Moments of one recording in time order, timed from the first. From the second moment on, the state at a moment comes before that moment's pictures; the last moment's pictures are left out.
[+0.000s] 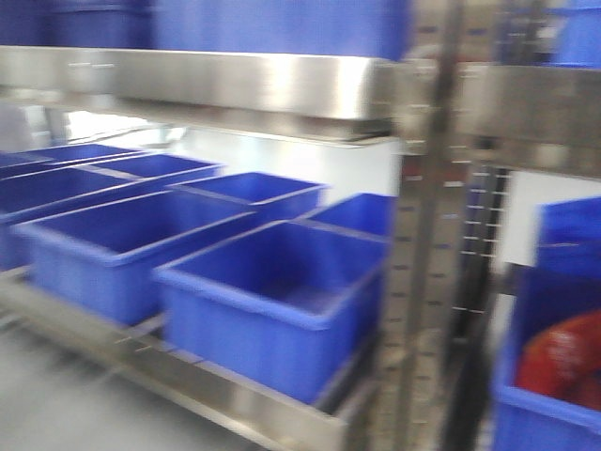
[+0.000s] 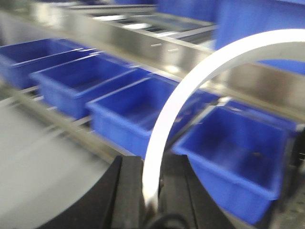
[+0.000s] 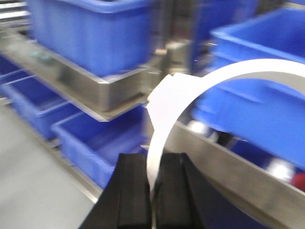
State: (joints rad) left arm 0.11 0.57 -0.71 -0.01 0.48 0.00; right arm -0.13 0.68 -0.95 0.17 0.69 -0.11
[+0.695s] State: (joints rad) left arm 0.11 0.57 -0.71 -0.01 0.48 0.00; right arm -0.13 0.68 -0.95 0.17 0.69 -0.11
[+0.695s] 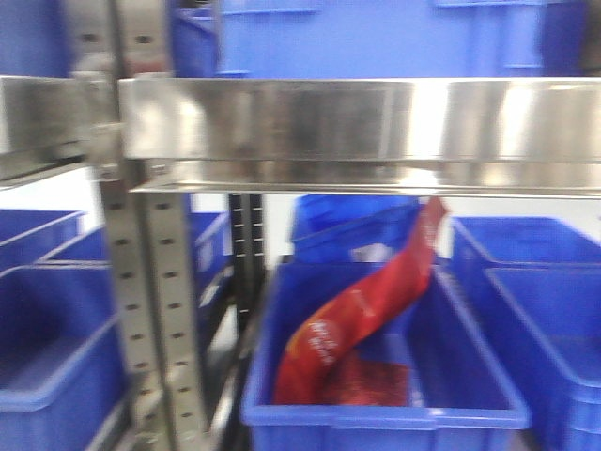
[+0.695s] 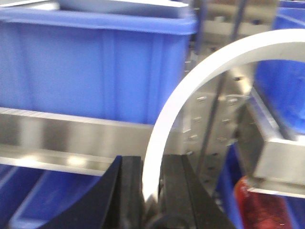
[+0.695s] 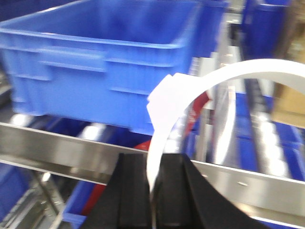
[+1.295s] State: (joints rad) left arm 0.11 0.57 -0.71 -0.01 0.48 0.00; right arm -0.13 0.68 -0.95 0.17 0.69 -0.11
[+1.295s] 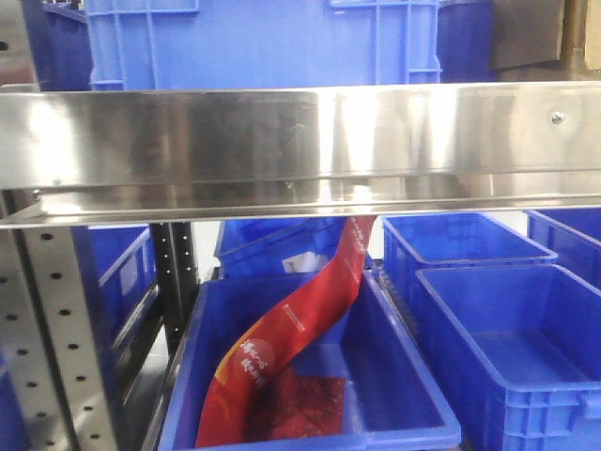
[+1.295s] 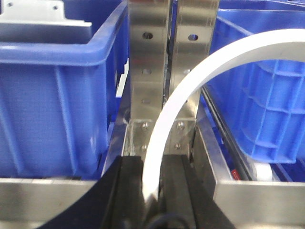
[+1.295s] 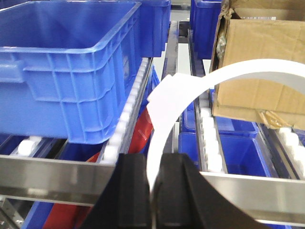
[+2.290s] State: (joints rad) left arm 0.11 0.57 -0.71 -0.01 0.48 0.00; right arm -0.13 0.68 -0.95 0.17 0.69 -0.11
